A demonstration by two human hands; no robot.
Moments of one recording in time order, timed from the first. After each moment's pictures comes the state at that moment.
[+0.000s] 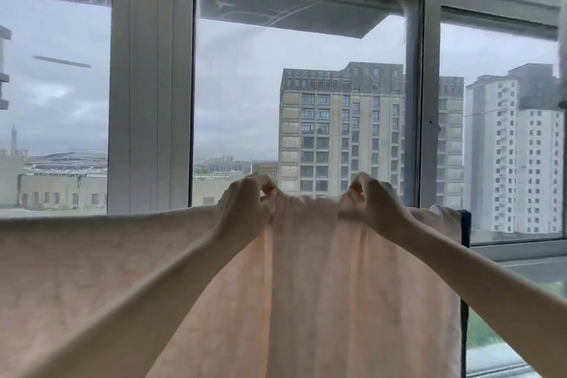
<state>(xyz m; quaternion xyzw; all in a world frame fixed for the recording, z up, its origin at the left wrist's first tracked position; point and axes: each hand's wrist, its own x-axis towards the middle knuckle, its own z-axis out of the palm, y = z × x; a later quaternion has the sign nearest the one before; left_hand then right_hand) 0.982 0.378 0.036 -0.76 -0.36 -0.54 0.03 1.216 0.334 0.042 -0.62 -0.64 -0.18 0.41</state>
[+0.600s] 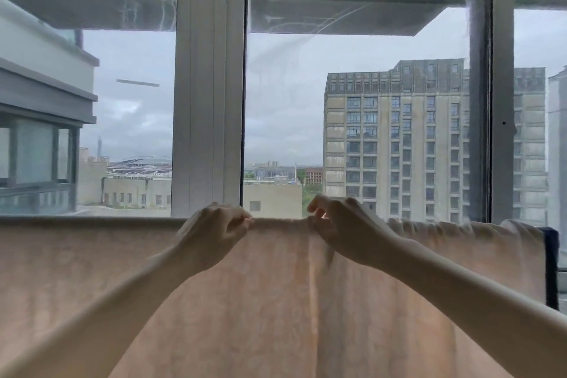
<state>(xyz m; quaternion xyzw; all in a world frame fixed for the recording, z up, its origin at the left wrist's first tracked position) 0.857 0.386 0.017 -0.80 -0.45 -0.38 0.11 1.108 0.344 0.037 -0.48 -0.80 -0.17 0.32</state>
